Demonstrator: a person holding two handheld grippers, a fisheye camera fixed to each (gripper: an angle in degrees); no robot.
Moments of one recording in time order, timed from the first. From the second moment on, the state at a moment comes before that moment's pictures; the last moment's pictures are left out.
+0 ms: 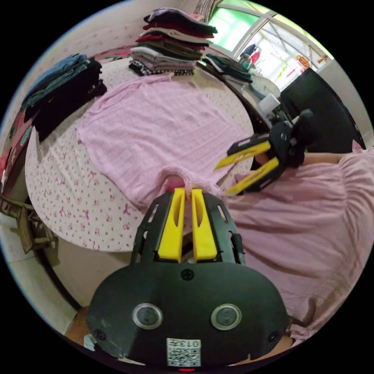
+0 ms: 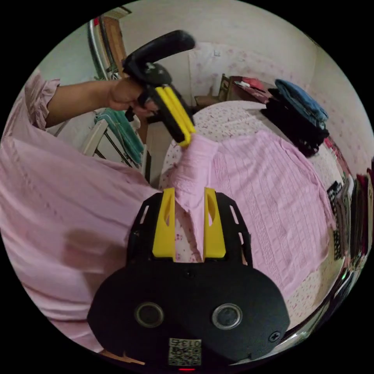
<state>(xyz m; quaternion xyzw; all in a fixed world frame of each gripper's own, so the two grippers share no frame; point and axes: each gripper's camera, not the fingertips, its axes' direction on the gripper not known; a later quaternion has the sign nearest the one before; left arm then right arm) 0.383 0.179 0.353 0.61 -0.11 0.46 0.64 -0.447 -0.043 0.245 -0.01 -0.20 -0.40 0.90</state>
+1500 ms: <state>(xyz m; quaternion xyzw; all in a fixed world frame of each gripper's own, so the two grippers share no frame) 0.343 0.088 0.207 0.59 -0.18 0.41 0.67 -0.225 -0.264 0.149 0.08 -0.47 -0.20 0.86</state>
